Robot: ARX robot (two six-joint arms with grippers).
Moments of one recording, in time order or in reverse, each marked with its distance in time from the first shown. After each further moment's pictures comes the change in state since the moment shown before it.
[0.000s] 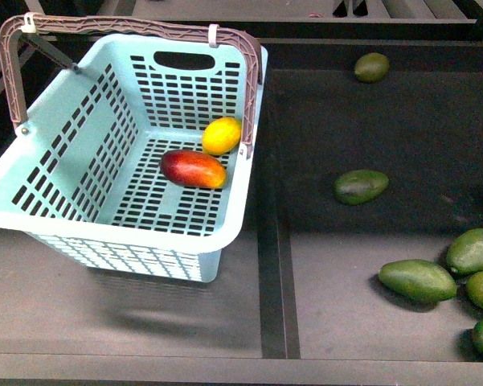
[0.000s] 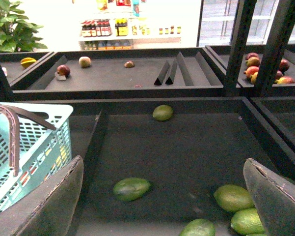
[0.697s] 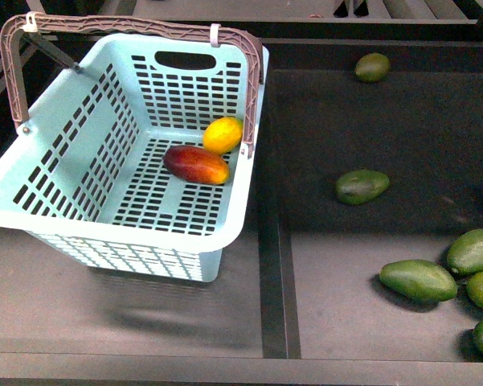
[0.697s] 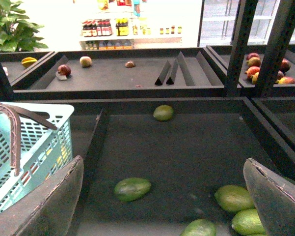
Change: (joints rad) left arm -0.167 0.467 0.365 0.103 -0.171 -0.078; right arm 0.000 0.000 0.000 0.000 0.000 0.000
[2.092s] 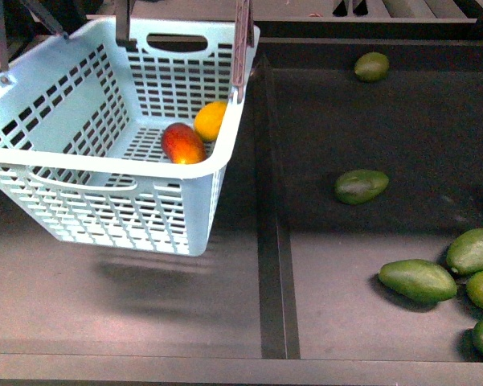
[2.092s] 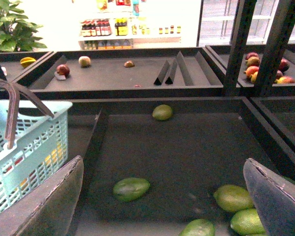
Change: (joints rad) left arm -0.153 0.911 1.242 -0.994 -0.125 -1.571; right arm 0.000 0.000 0.000 0.000 0.000 0.000
